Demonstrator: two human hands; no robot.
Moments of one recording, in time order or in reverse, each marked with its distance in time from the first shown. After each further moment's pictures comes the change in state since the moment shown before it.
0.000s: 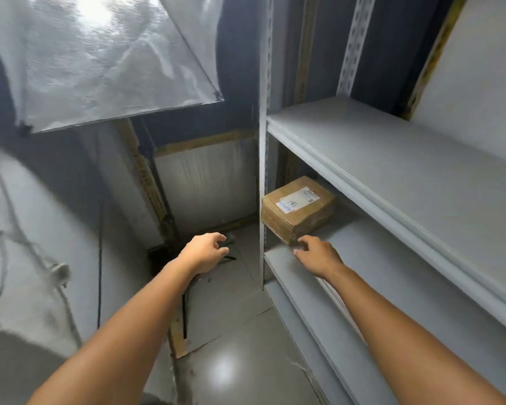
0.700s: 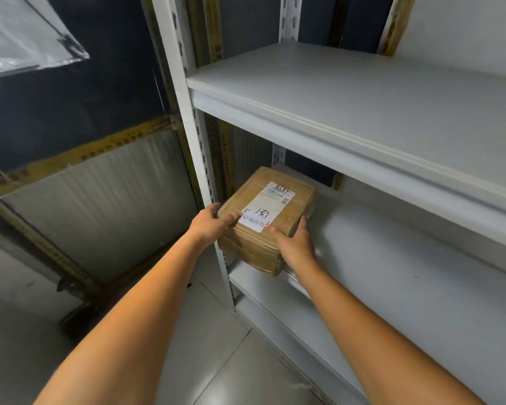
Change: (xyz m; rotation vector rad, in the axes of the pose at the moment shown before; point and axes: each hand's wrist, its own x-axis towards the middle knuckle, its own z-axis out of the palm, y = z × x) left_hand 0.326 0.058 0.080 -0.506 -0.199 0.143; right_hand 0.230 0.042 0.077 0.778 0.500 0.368
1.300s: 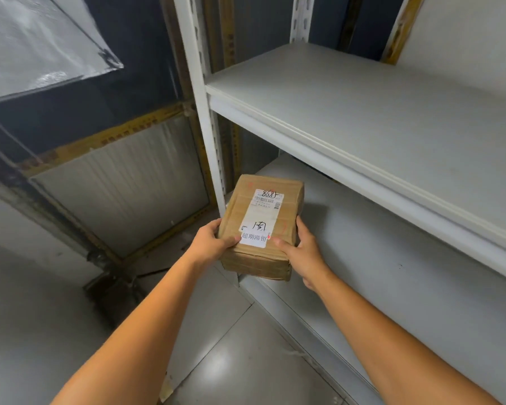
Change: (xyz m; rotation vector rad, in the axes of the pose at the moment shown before) left_hand -0.091 -0.016 -0.010 -0.208 -0.081 -0.094; right_hand -0.059 -0.006 -0.033 0.134 -0.256 -0.009
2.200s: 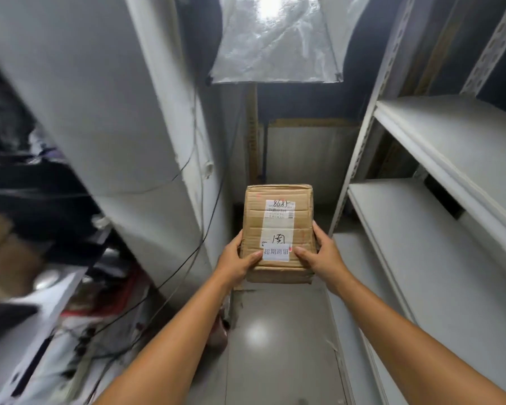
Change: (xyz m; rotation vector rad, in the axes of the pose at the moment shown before) left_hand -0.501 -0.100 0.139 -0.215 0.696 0.122; right_hand -0.349 0.007 -0.058 -0.279 -0.782 -0.298
